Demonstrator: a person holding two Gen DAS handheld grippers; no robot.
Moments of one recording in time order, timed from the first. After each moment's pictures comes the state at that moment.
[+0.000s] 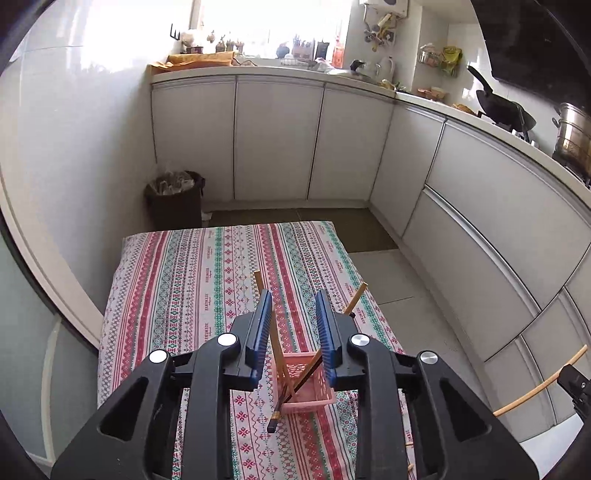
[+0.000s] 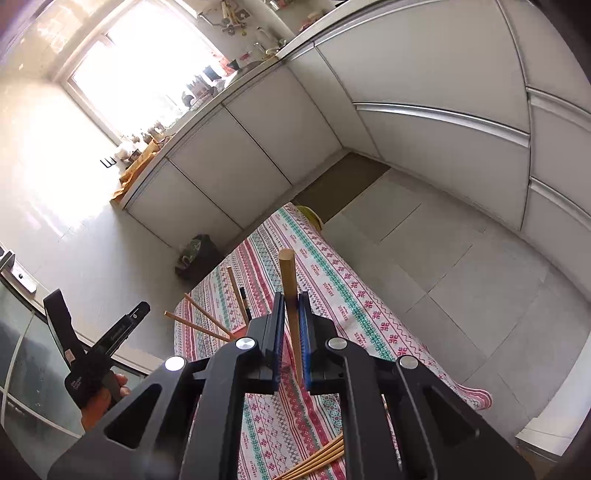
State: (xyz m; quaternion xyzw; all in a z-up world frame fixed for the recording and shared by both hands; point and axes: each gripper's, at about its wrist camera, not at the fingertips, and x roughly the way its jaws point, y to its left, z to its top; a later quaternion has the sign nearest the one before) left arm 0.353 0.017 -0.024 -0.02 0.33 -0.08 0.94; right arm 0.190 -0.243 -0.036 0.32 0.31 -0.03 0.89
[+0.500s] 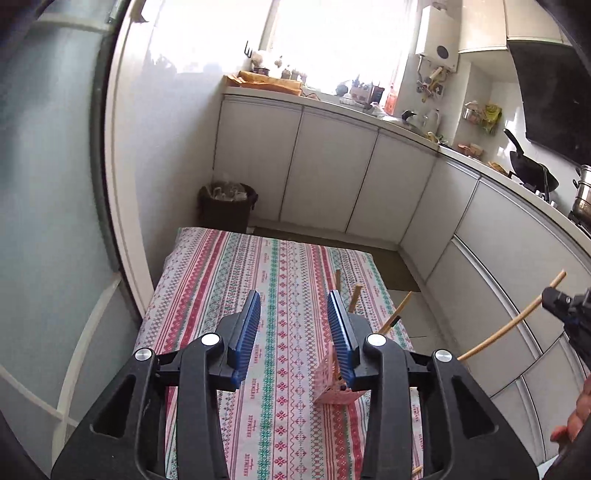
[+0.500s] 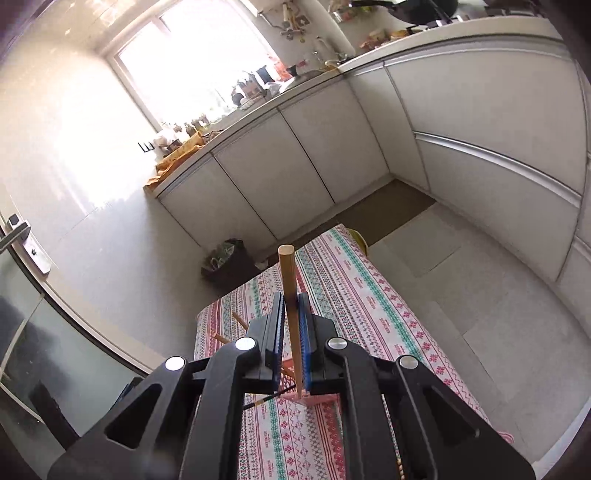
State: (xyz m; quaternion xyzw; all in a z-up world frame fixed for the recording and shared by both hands) left arm 0.277 0.107 -0.022 -0.10 0.28 0.00 0.96; right arm 0.255 -0.167 0.006 0.26 0.27 0.02 0.93
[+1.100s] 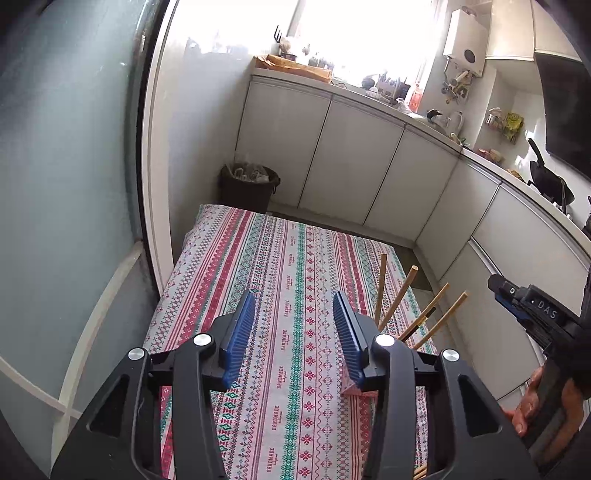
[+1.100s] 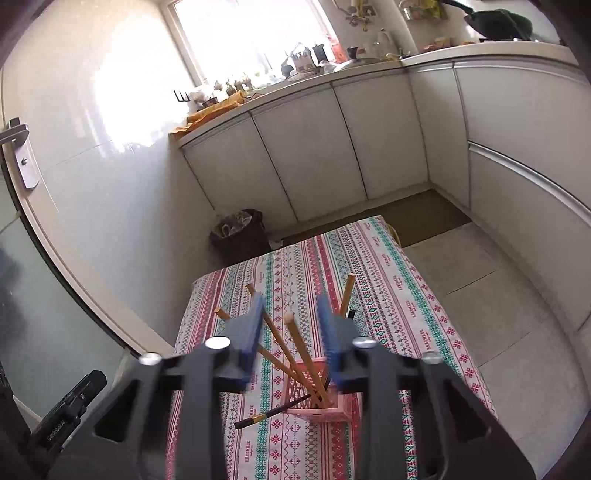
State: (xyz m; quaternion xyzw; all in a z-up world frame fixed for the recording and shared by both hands) left arm 0.282 0.149 -0.046 -0.13 0.30 0.02 0.95; right arm 0.311 -0.090 -0.051 0.17 0.28 0.07 0.94
